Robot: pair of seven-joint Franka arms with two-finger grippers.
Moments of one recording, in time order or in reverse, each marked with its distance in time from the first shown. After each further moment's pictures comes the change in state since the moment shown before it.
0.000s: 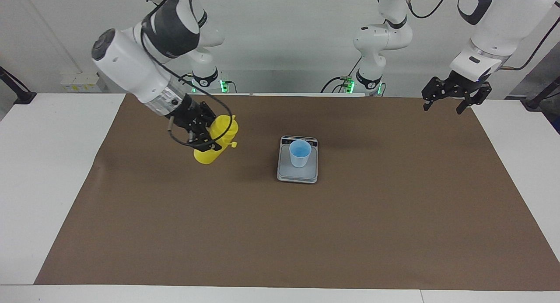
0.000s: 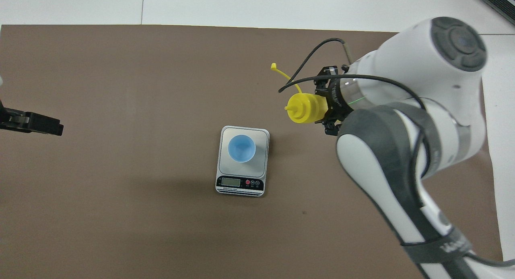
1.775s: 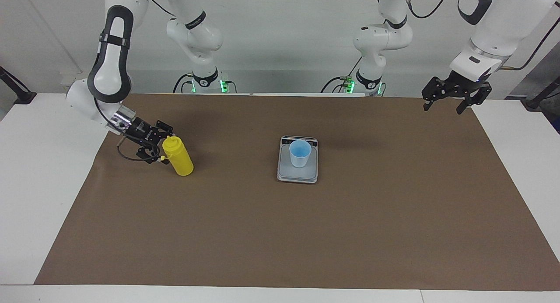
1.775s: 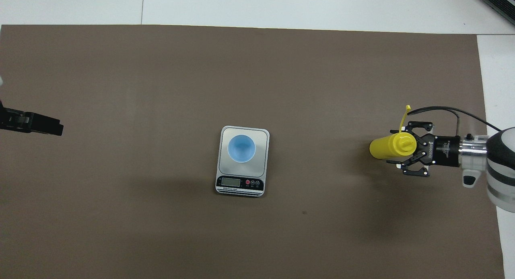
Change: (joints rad) left arm 0.000 0.000 0.000 0.000 0.000 0.000 0.000; right arm -0.369 -0.080 -0.009 -0.554 0.255 0.181 -0.647
